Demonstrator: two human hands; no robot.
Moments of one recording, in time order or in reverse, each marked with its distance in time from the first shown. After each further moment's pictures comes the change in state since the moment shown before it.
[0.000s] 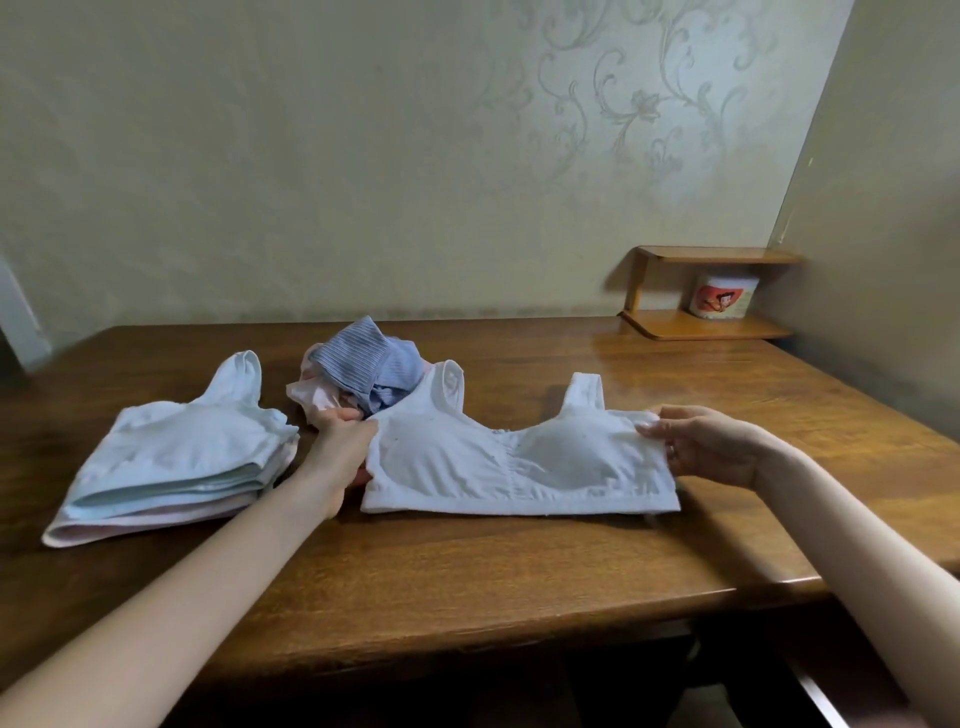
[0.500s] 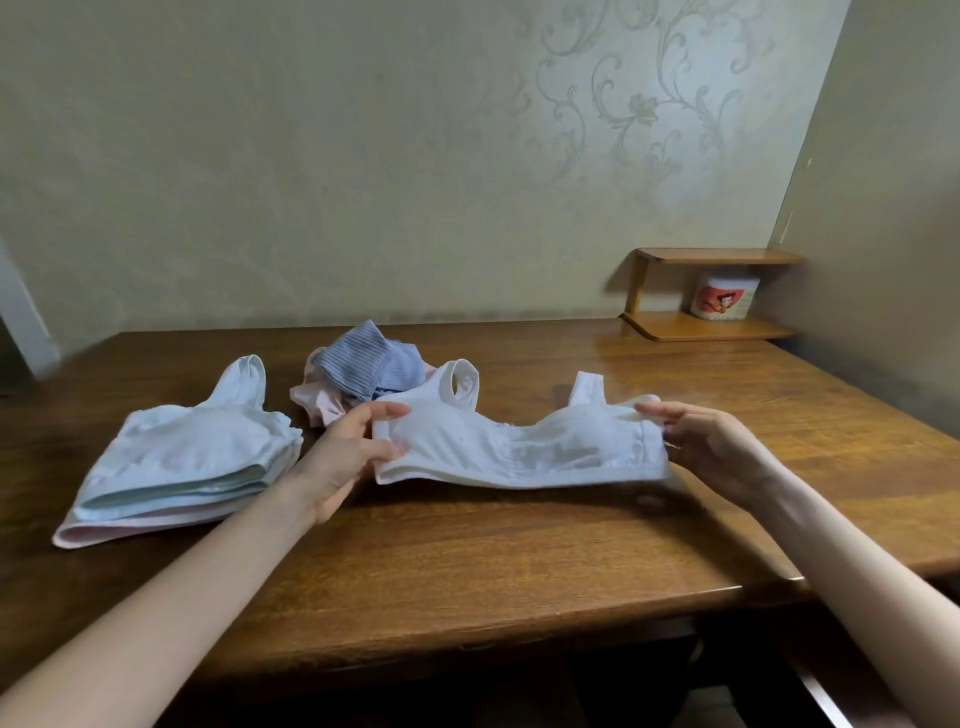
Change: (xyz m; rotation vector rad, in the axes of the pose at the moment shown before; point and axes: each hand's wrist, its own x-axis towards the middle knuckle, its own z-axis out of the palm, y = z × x) left_hand -0.022 0.009 -0.010 -0.046 -0.389 0.114; right_hand -0.002 0.022 0.001 0.110 0.176 -0.295
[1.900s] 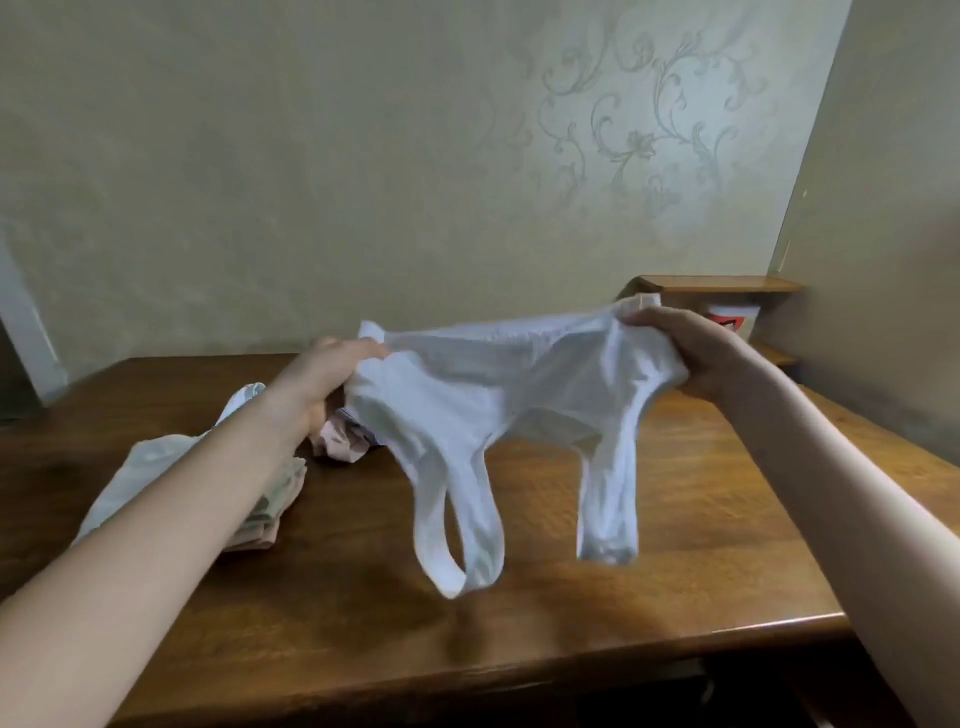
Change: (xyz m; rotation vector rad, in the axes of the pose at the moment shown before) left_hand 0.016 0.098 -0.006 0.120 0.227 0.009; right_hand 0.032 -0.116 0.057 -0.091 -0.011 -0.040
